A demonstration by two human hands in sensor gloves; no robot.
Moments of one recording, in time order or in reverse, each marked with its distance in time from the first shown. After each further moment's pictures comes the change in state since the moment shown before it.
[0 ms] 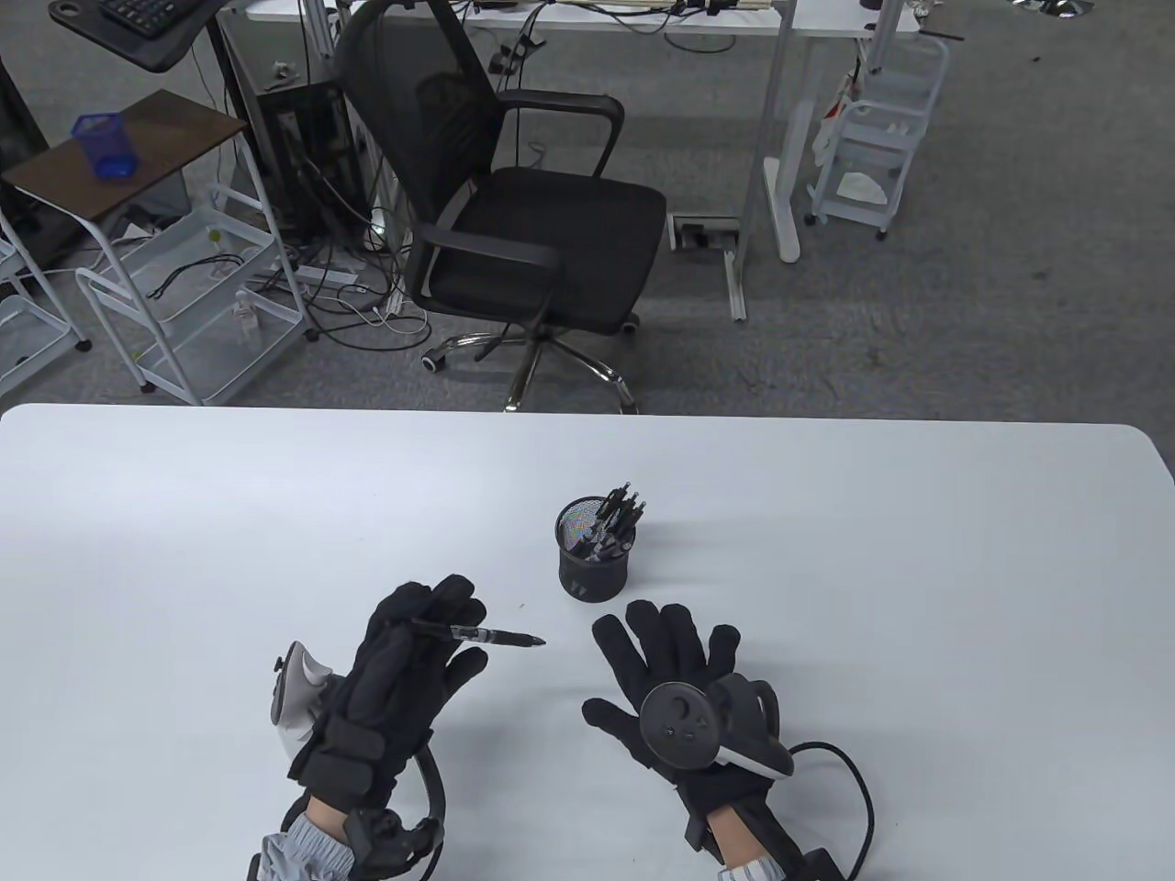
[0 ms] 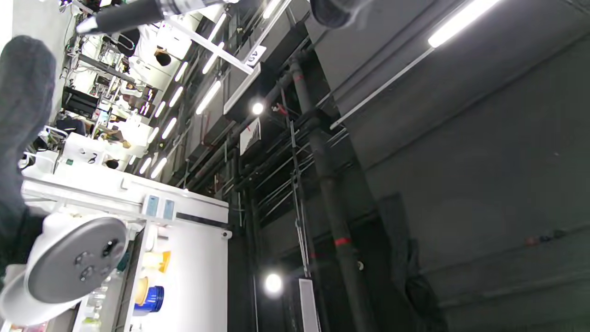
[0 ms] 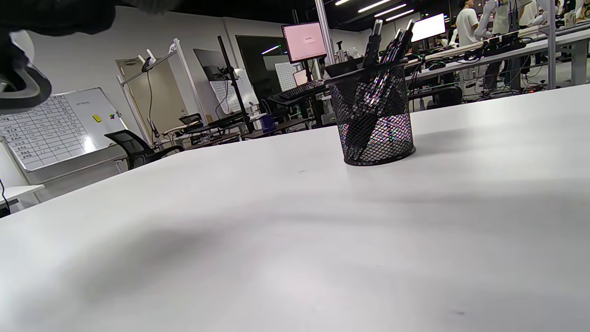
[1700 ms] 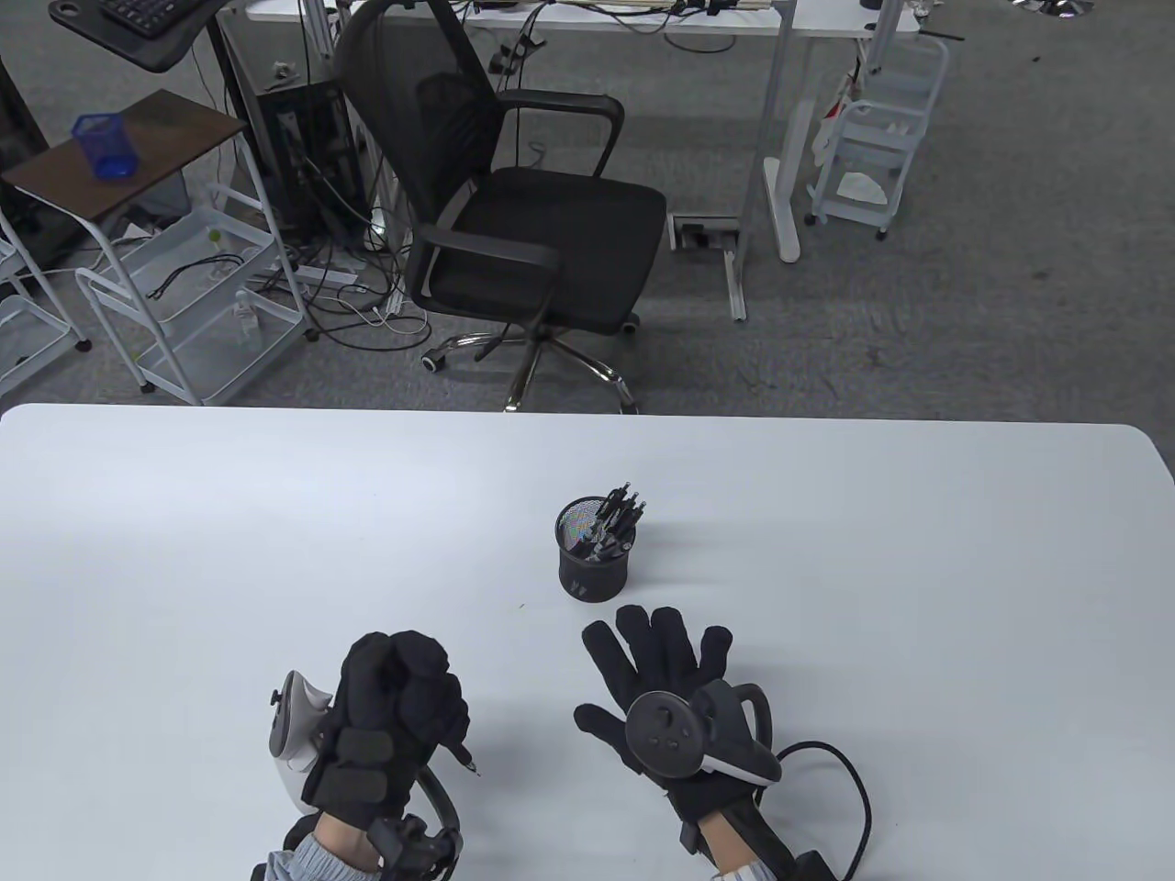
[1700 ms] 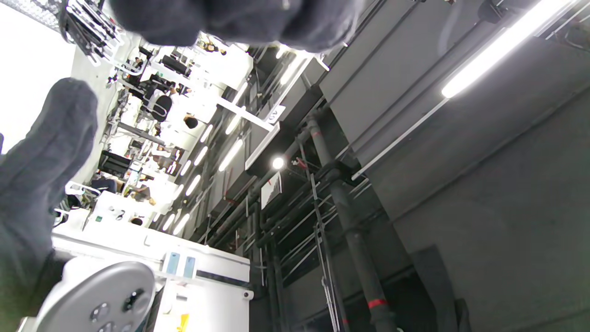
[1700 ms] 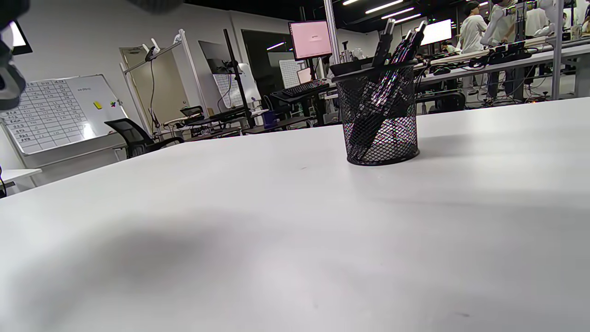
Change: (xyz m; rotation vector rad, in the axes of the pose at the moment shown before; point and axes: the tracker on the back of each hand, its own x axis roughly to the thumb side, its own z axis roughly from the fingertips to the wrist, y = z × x) left_hand -0.007 -0.011 0.014 0.215 0.069 -0.033; right_hand 0.010 0.004 0.000 0.005 -0.013 0.051
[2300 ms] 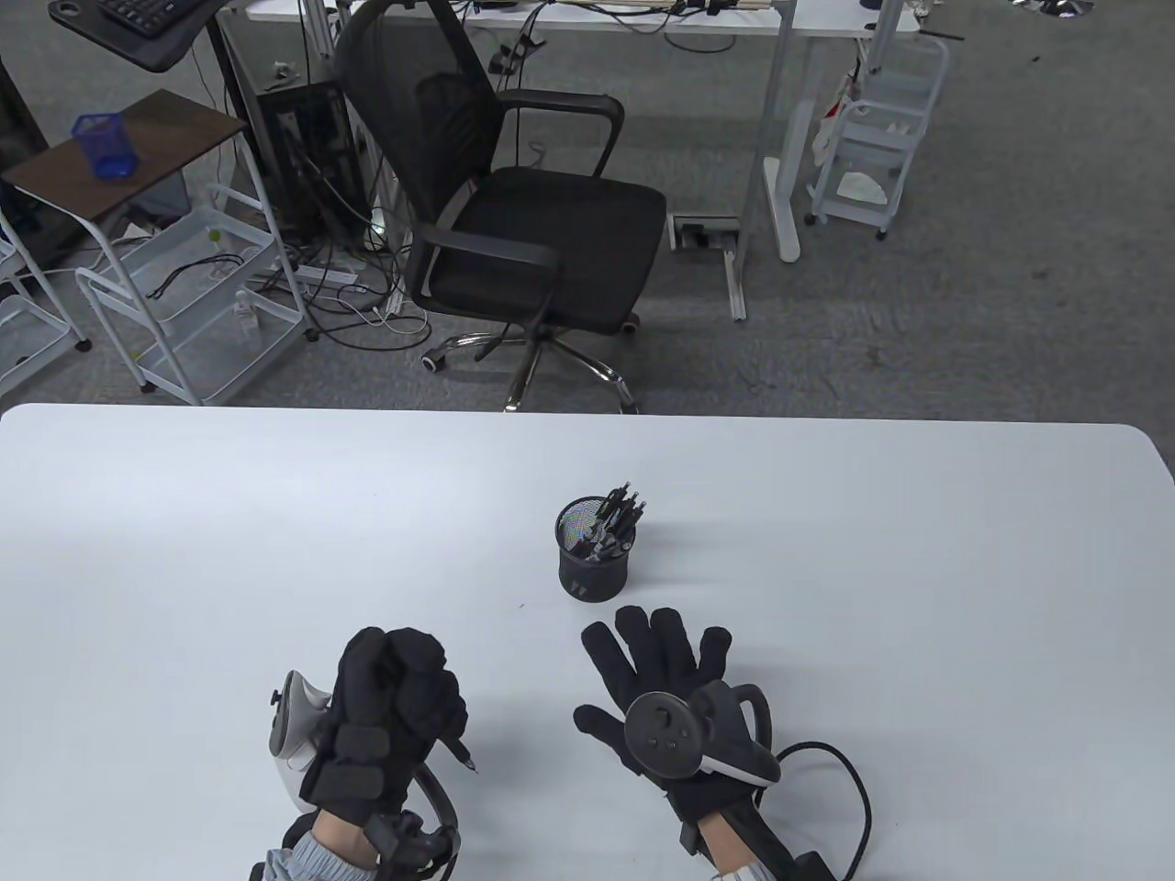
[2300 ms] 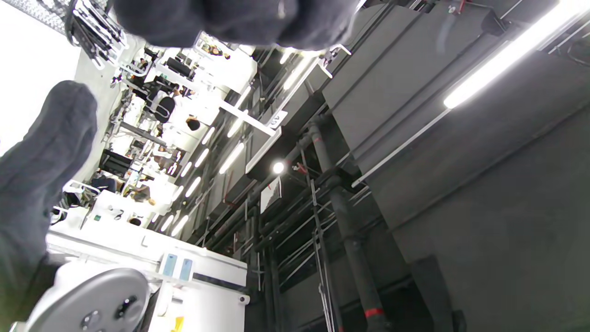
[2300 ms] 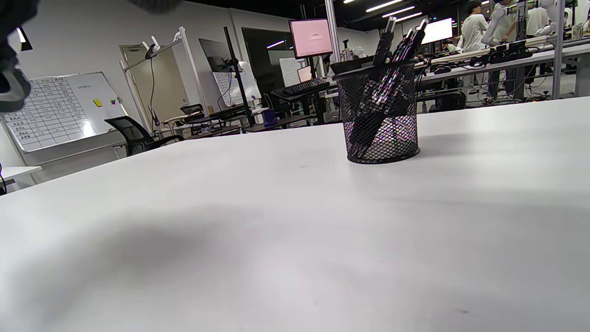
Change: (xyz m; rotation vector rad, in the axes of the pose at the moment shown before) left_hand 0.000 0.001 0.000 0.018 0.011 0.028; right_hand 0.001 -0.001 0.001 0.006 -0.001 0.005
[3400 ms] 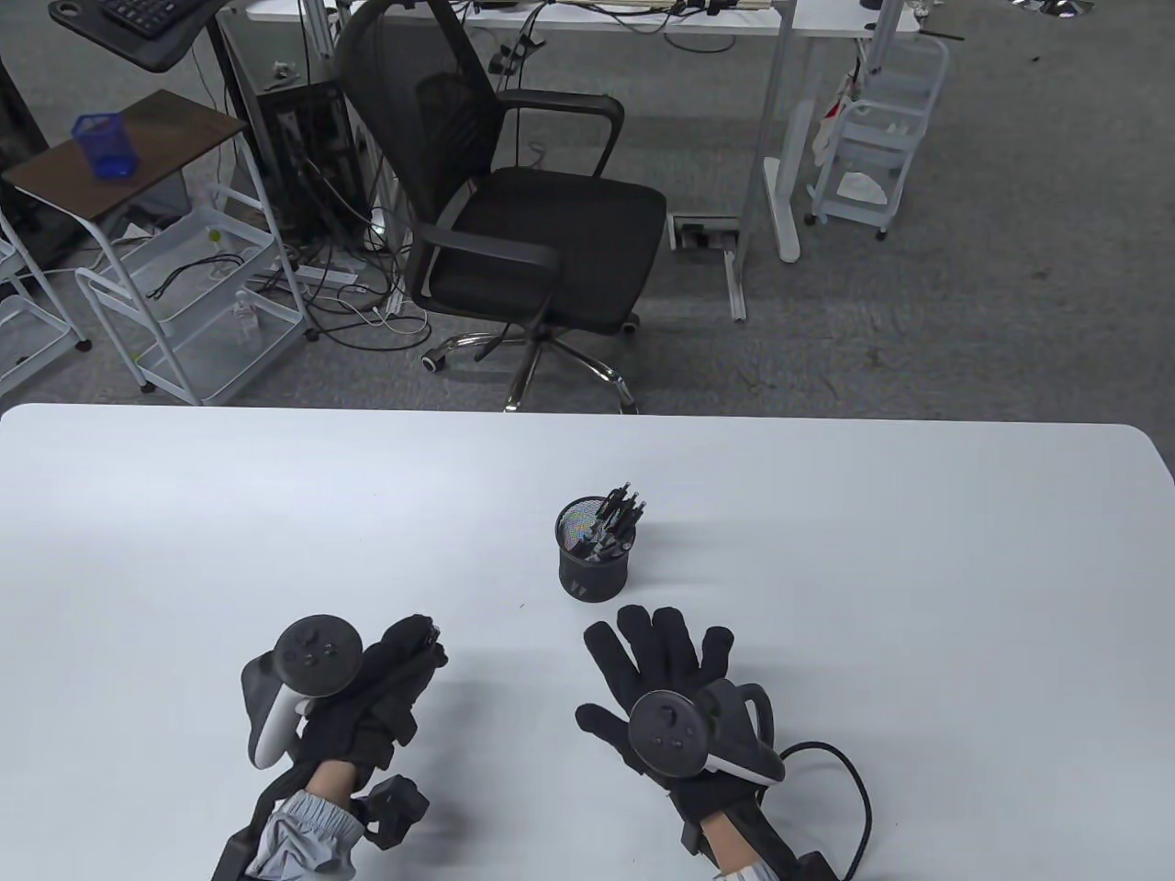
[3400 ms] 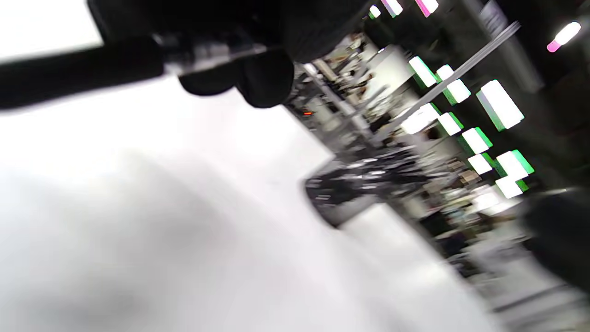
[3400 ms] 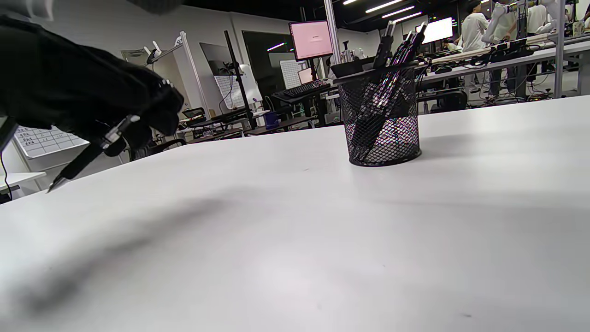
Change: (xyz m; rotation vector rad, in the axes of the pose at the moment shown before) left_hand 0.024 0.042 -0.026 0.256 0.617 -1.431; right_hand -0.001 -0.004 0.001 -0.006 -0.004 -0.018
